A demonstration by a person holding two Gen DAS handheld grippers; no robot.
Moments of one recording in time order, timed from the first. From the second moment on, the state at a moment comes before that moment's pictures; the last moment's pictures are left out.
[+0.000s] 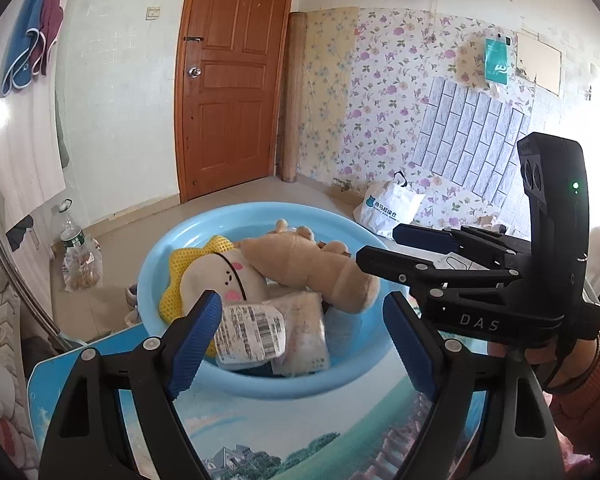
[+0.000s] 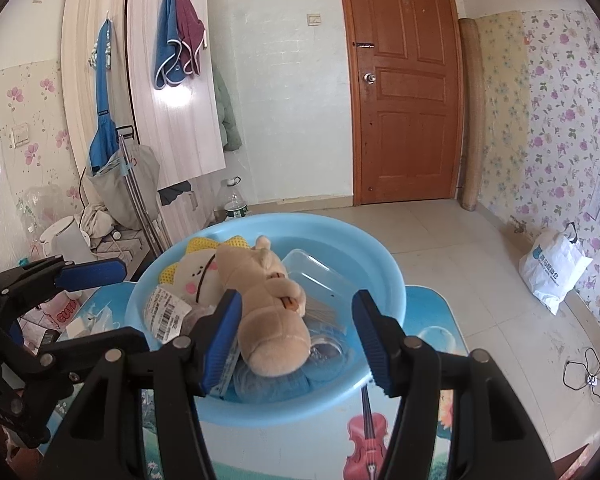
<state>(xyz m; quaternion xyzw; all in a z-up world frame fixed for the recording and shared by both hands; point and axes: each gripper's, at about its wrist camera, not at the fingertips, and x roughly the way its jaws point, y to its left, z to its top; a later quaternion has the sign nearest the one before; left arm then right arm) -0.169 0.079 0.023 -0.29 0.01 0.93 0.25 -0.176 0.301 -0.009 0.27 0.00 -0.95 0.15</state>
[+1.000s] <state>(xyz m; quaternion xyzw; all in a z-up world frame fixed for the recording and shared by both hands) -0.094 -0.005 -0.021 -0.40 -0.03 0.91 0.13 -0.105 0.254 -0.050 0.35 0.01 -0.92 0.19</state>
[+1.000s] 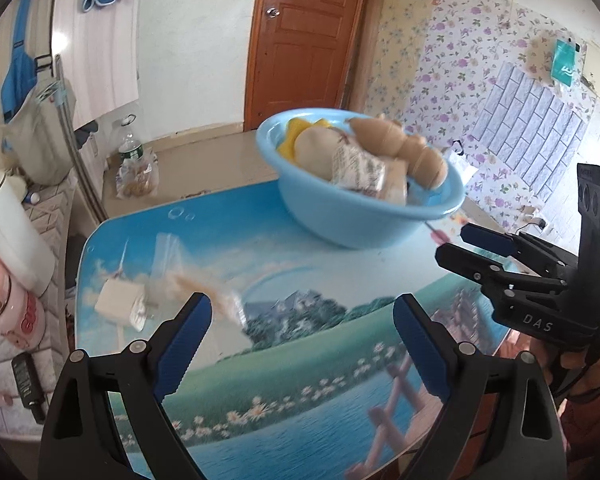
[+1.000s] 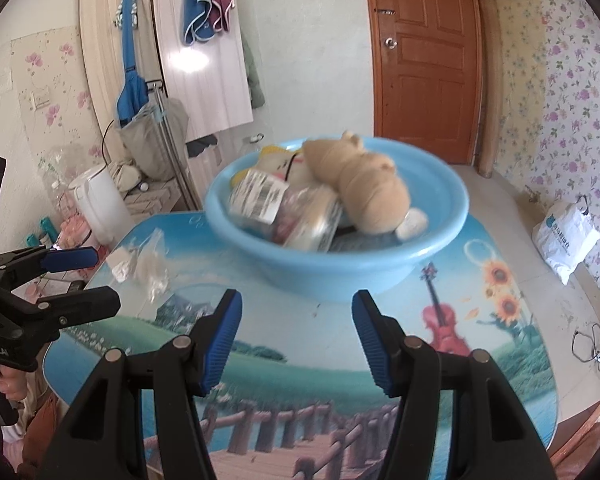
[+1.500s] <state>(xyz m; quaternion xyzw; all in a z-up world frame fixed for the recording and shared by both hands) -0.081 -0.052 -0.045 -0.39 -0.04 0.91 0.10 -0.104 0.204 -0.071 0.40 0.00 -0.89 0.22</state>
